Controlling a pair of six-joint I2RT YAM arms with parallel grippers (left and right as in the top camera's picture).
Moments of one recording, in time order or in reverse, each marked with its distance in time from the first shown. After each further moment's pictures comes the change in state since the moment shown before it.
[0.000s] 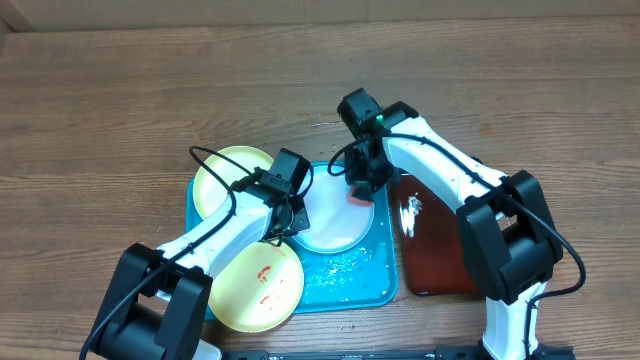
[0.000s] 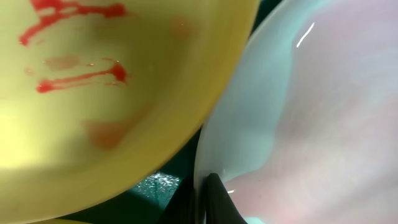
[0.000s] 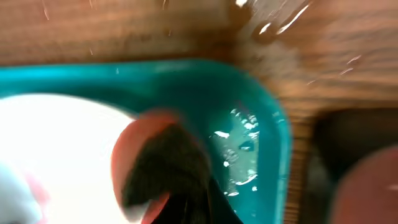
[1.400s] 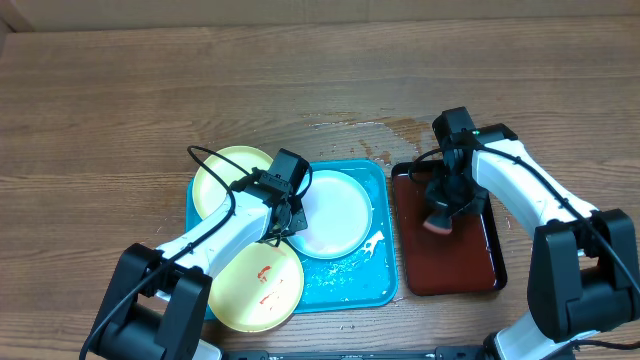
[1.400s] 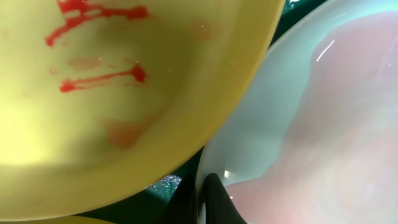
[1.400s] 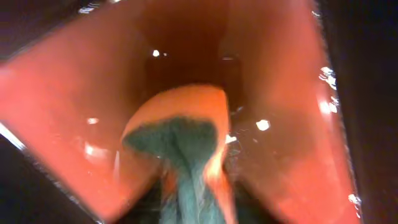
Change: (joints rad) left arm 0.003 0.000 0.000 -0.010 -0.021 0.001; right arm -0.312 -0.285 -0.422 0.021 0.043 0.055
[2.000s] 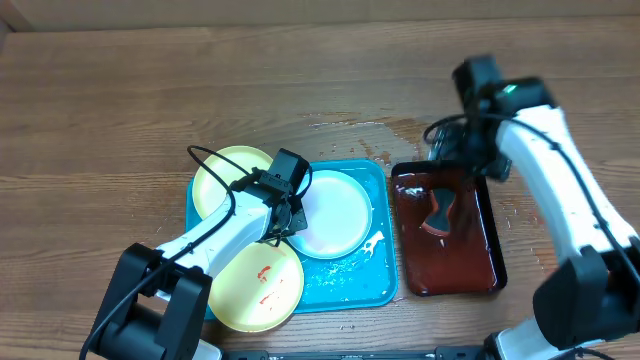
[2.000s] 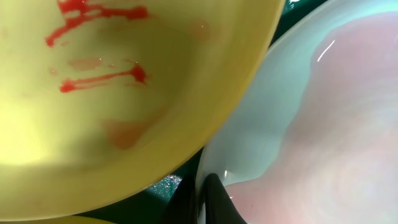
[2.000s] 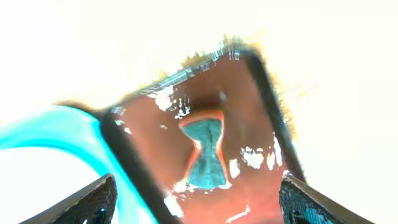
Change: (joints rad) left arm 0.000 0.001 0.004 -0.003 0.002 0.001; right arm -0.036 -0.050 0.488 -0.363 0.050 -0.054
